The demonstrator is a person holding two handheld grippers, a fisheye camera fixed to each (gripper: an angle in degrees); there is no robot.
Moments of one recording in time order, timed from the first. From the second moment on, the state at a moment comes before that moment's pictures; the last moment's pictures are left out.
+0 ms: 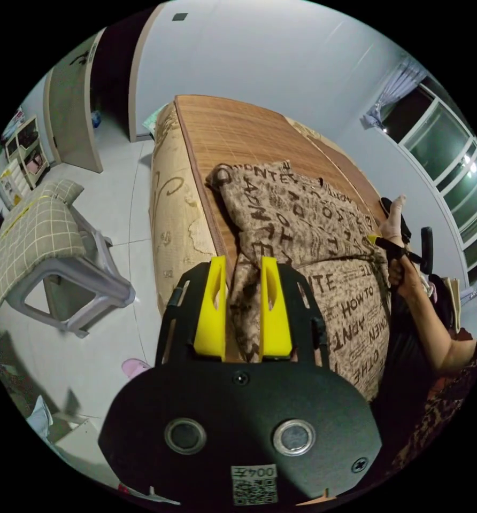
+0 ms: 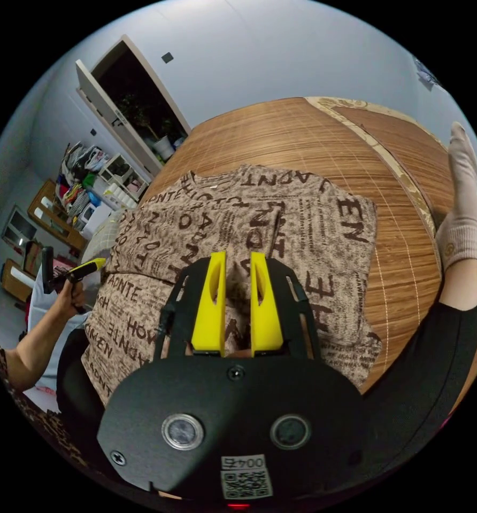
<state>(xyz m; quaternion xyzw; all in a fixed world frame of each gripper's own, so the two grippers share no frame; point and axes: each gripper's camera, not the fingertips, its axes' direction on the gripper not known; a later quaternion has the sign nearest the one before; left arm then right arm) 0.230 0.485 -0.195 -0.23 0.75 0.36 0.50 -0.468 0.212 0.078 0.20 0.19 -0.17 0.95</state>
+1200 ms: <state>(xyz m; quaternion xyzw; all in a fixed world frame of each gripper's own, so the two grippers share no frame) 0.343 0.456 -0.229 -0.28 0.74 0.29 0.54 -0.447 0.194 0.071 0.15 0.20 -0.21 0.95</state>
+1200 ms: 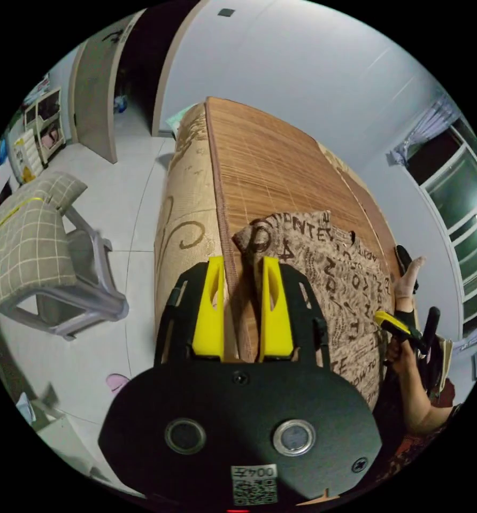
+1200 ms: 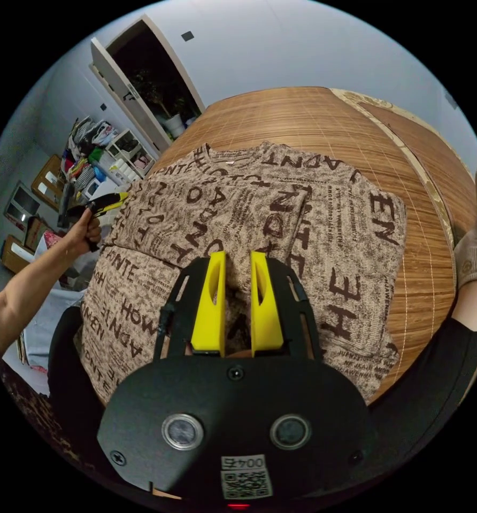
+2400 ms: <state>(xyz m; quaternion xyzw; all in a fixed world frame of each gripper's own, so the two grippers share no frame) 0.340 0.467 -0.274 -0.24 0.77 0.23 0.55 -0.419 0.172 0.010 0.17 0.12 -0.14 0.97</state>
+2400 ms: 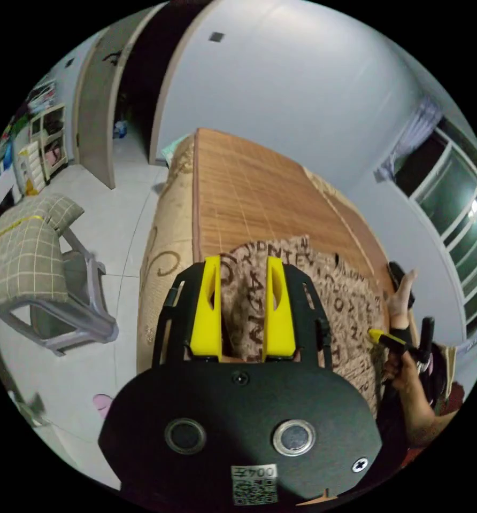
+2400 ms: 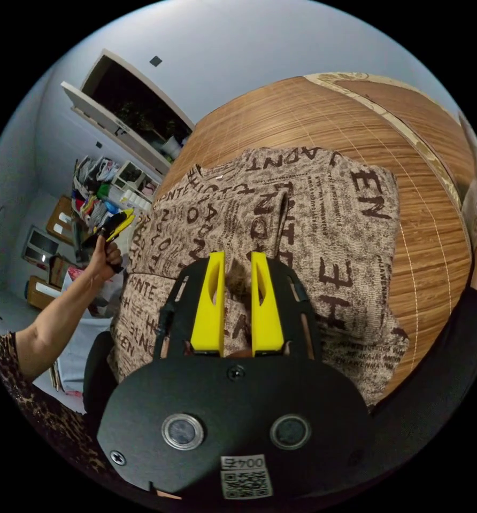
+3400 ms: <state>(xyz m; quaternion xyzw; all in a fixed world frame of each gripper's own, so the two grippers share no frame) 0.297 0.511 -0.371 -0.16 0.73 0.32 0.58 -0.437 0.197 0.048 0.16 0.18 -0.17 0.96</state>
